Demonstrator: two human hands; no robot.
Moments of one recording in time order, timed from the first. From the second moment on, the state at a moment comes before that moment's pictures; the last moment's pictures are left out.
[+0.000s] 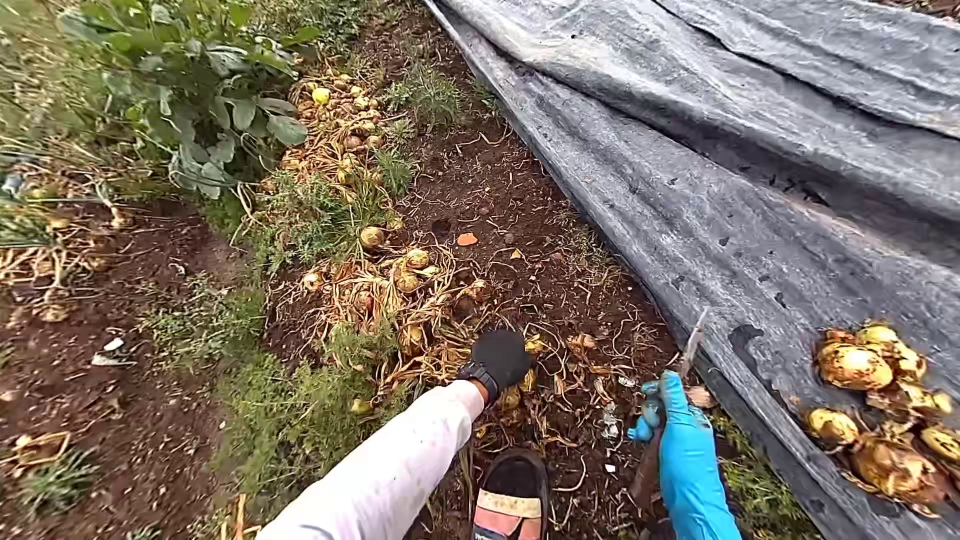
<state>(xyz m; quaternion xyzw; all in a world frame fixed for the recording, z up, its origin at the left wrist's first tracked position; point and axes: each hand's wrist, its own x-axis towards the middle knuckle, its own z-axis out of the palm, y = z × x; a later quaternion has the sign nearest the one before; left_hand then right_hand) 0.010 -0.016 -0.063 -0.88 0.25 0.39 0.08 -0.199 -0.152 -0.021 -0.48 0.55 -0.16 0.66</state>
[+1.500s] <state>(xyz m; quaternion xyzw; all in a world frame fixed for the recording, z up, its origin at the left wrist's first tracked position) 0.046 -0.001 -0.038 -0.91 0.28 0.32 0.06 -0.218 -0.183 -0.050 -0.45 0.45 -0.28 0.72</state>
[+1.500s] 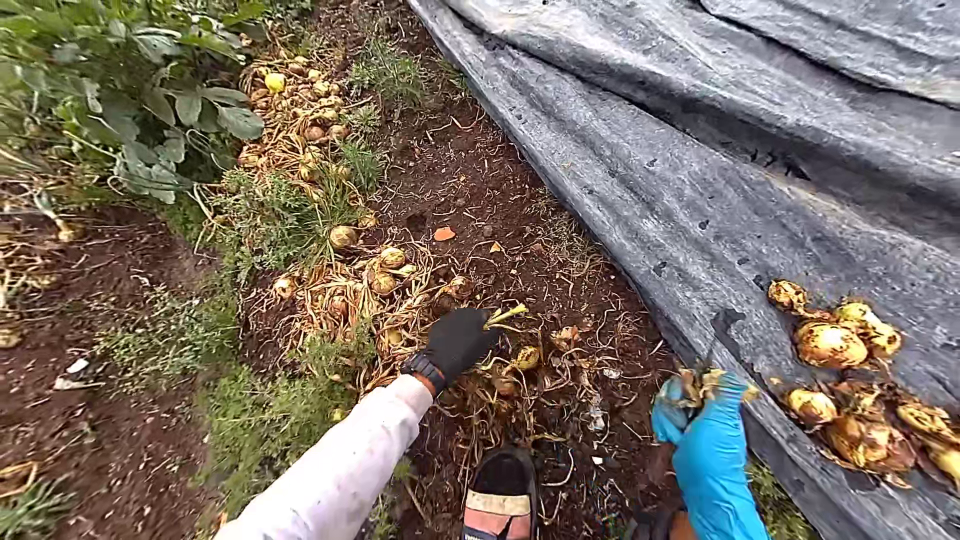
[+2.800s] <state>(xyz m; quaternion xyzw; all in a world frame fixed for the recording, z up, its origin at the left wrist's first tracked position) -0.028 0.000 0.016 -0.77 0.55 0.32 -0.04 -0.189 -0.100 -0.038 -0.59 0.40 -0.06 0.69</state>
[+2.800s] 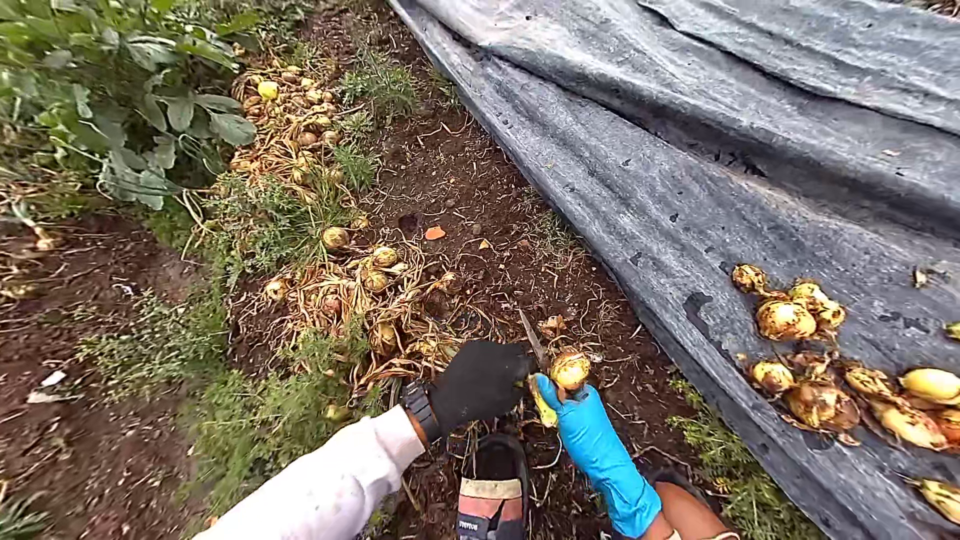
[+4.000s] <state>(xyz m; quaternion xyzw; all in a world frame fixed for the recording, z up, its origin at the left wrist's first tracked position) 0.003 0.023 0.052 -0.76 0.32 0.51 -0.27 -0.192 -0.095 -0.021 -0.42 0.32 -0.04 0.85</state>
